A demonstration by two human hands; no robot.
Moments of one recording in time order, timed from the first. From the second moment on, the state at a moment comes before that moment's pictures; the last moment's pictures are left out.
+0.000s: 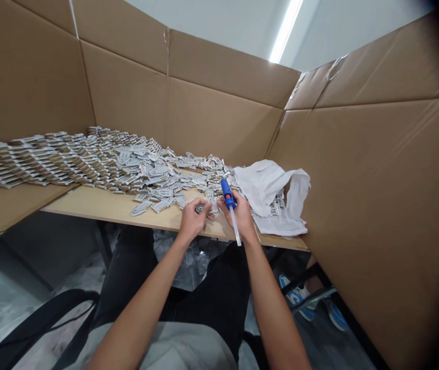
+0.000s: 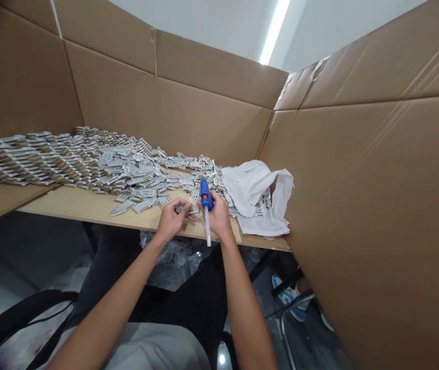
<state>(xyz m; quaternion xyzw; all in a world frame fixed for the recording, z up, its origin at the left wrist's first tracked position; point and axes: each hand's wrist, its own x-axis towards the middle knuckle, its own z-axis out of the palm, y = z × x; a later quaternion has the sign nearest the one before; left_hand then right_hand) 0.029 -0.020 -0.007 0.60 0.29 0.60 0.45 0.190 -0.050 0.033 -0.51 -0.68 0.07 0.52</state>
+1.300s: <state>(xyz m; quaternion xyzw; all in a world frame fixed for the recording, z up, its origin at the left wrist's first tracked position) 0.032 -0.015 -0.008 0.52 0.28 0.59 0.55 0.176 -0.052 0.034 -0.55 -0.69 0.00 0.48</state>
